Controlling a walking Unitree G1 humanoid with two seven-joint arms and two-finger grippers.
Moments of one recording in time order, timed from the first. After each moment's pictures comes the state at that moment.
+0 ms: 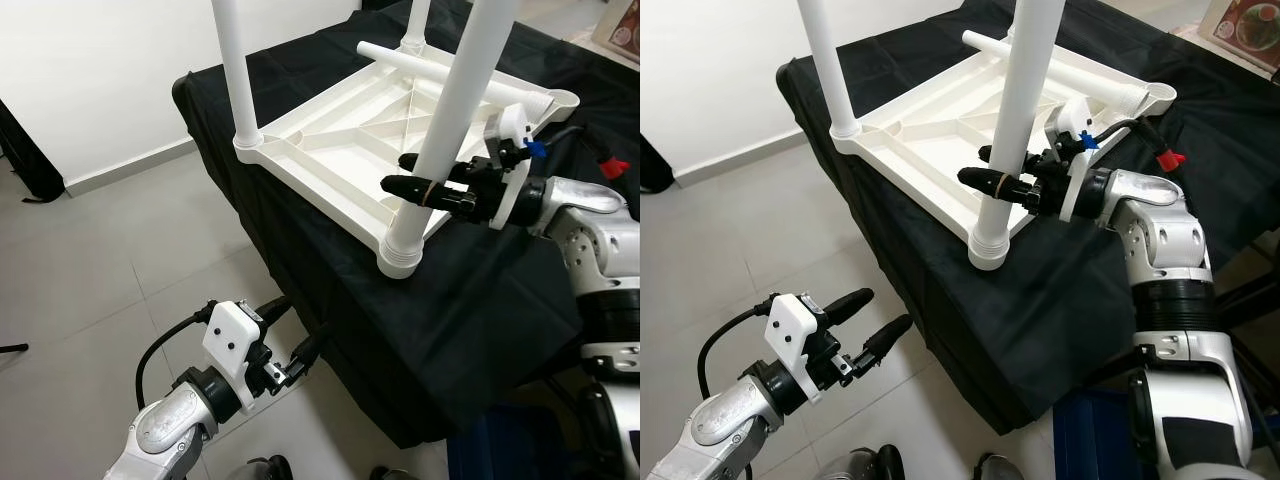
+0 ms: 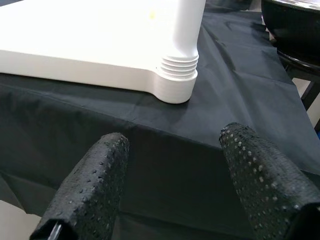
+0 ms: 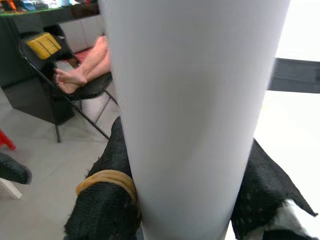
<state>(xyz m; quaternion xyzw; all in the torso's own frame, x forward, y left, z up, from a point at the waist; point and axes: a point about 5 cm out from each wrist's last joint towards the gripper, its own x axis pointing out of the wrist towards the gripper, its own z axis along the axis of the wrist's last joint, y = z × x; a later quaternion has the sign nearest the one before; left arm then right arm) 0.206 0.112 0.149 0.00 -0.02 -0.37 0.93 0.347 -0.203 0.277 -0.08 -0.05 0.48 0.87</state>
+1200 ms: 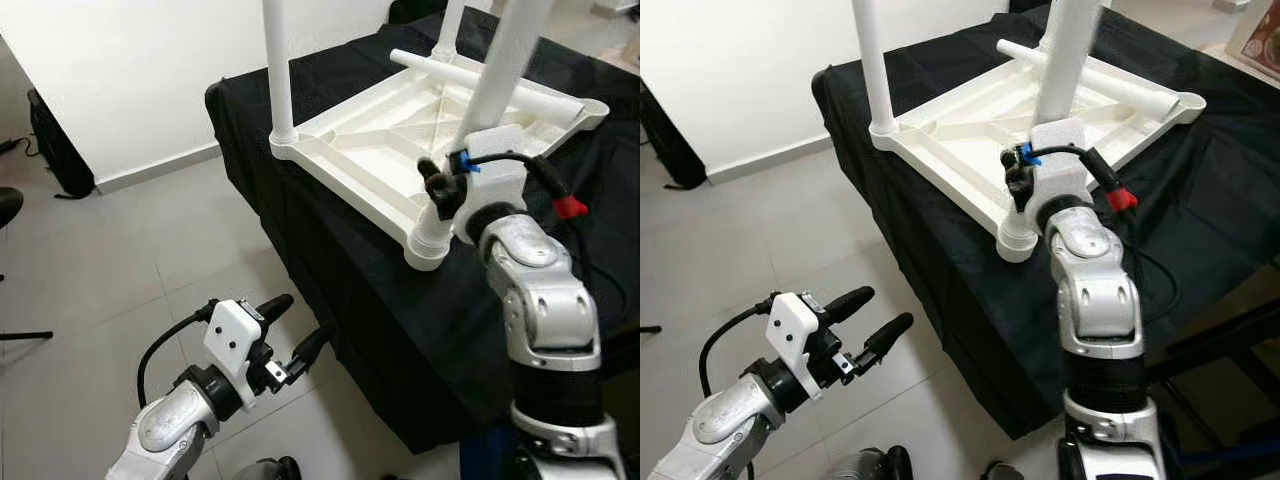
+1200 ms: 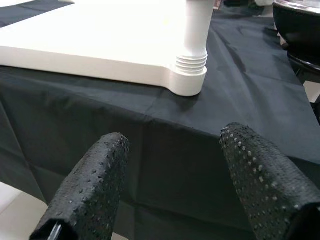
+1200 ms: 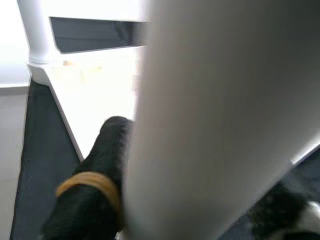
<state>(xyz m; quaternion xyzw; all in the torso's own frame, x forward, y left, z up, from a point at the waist) 0.208 0.112 0.150 0.00 -0.02 -0.37 0.93 0.328 -0.179 0.252 -0.11 -0.01 0.03 0.99</state>
